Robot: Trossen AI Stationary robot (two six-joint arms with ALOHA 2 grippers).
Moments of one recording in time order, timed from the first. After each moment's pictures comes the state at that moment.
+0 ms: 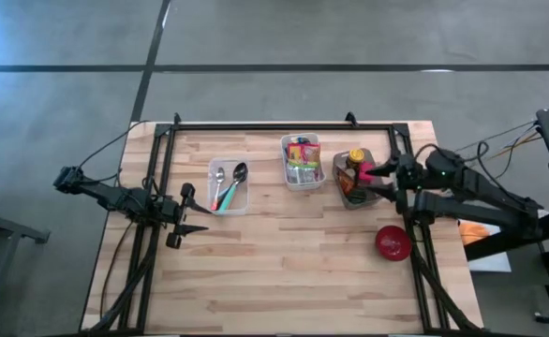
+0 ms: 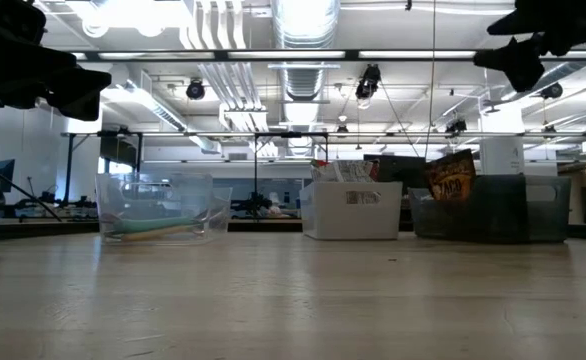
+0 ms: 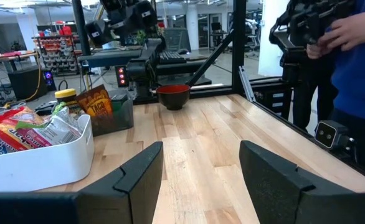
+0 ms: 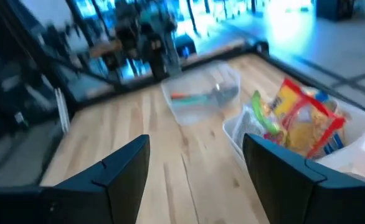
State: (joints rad) left arm -0.35 0.08 0.00 0.04 -0.17 0.05; right arm -0.31 0.27 0.50 -0.44 -0.23 0.27
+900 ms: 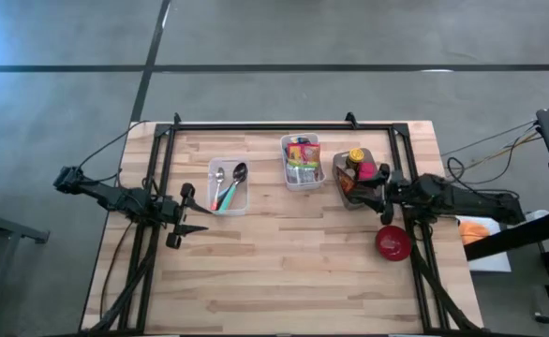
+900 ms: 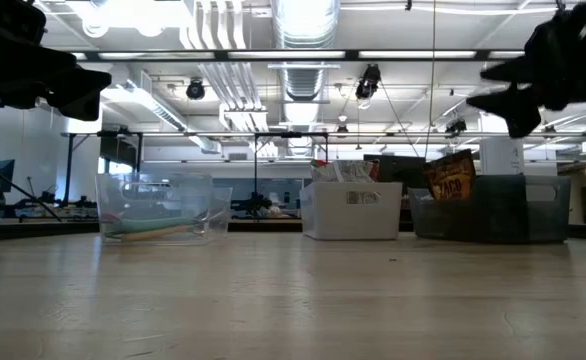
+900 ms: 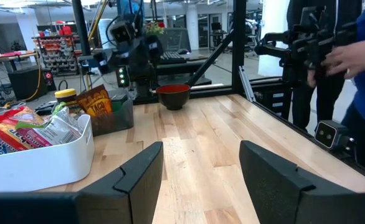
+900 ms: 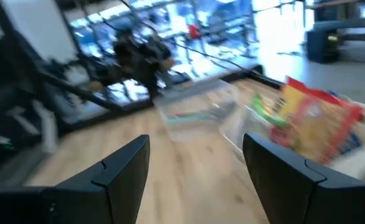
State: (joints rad) left arm -0.35 0.08 0.00 0.04 -0.17 0.05; right arm -0.05 0.03 0.07 -0.07 0.10 0.30
